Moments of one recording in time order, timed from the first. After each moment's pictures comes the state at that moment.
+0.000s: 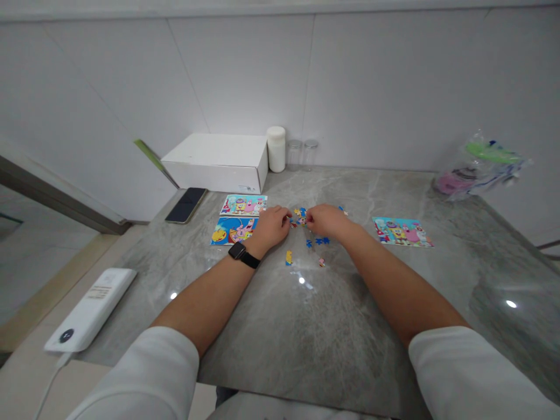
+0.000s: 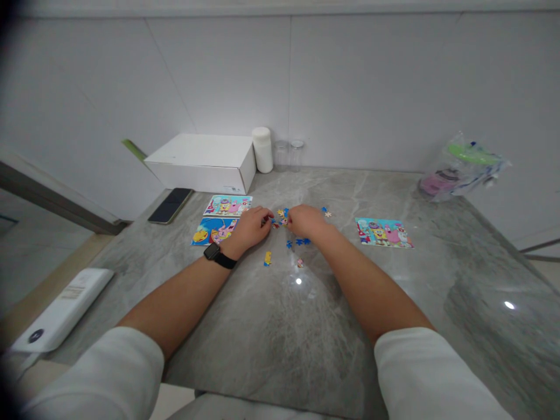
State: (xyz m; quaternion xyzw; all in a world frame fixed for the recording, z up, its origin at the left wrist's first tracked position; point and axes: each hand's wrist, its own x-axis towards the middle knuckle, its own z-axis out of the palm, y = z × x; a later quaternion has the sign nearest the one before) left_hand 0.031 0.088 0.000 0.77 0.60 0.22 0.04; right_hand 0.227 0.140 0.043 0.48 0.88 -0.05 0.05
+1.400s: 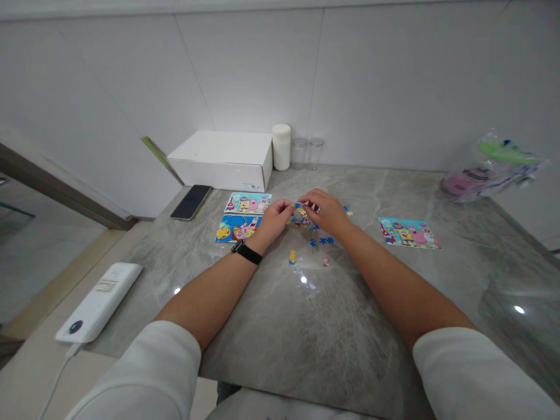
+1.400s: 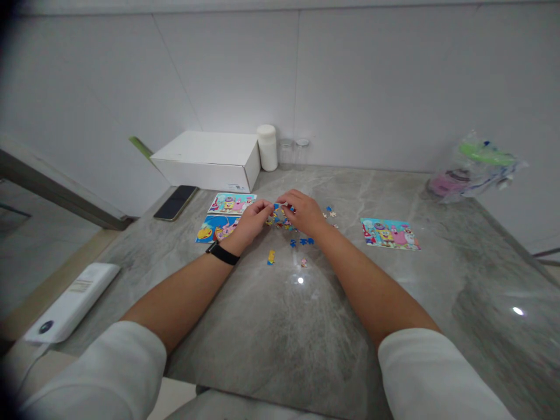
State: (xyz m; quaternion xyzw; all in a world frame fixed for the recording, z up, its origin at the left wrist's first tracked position) left_hand 0.036 0.099 -0.004 0.57 0.54 0.51 0.34; right_hand 0.226 0.148 0.033 0.34 0.89 -0.15 -0.27
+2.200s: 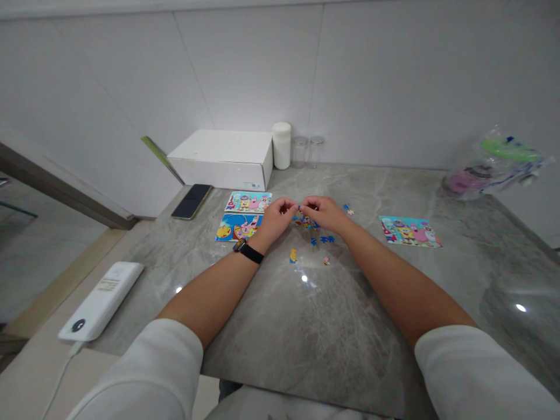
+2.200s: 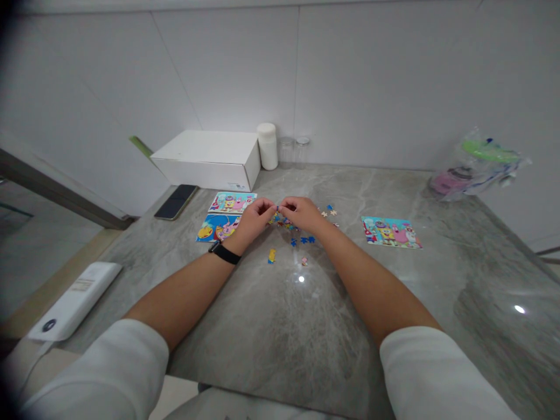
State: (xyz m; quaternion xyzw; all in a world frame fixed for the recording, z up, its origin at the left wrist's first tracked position) left_hand 0.036 0.097 -0.006 0.59 0.55 0.51 0.29; right_hand 0.222 0.155 0.020 0.38 0.82 -0.34 -0.26
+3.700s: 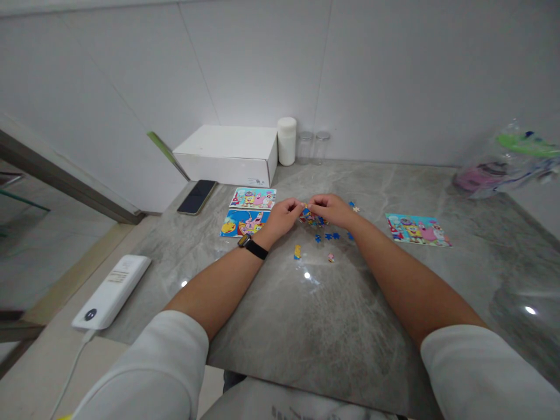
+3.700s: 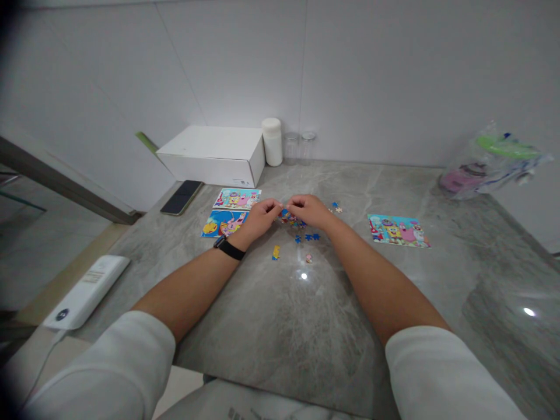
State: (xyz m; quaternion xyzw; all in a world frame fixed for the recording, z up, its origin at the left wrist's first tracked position) left_hand 0.037 0.095 -0.004 0.64 0.56 0.44 0.29; right_hand 0.228 0.162 0.018 0.35 0.80 -0.43 -0.24
